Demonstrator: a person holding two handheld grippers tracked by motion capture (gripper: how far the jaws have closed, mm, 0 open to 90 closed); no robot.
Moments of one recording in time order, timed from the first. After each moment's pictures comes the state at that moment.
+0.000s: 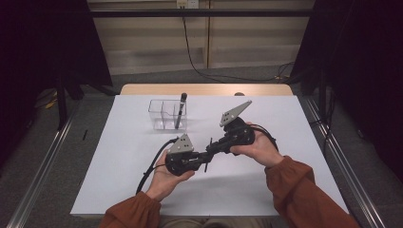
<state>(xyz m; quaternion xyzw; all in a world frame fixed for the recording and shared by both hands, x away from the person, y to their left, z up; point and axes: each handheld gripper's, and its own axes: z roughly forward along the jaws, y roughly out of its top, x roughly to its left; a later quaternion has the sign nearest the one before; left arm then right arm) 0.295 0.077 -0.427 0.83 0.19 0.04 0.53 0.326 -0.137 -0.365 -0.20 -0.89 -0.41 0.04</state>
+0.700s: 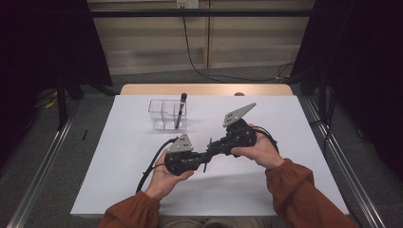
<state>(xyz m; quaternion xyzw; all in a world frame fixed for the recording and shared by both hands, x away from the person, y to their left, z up) 0.296 0.080 -0.427 0.83 0.19 0.04 0.53 0.323 -0.144 -0.370 -0.21 -0.87 -0.43 0.04</state>
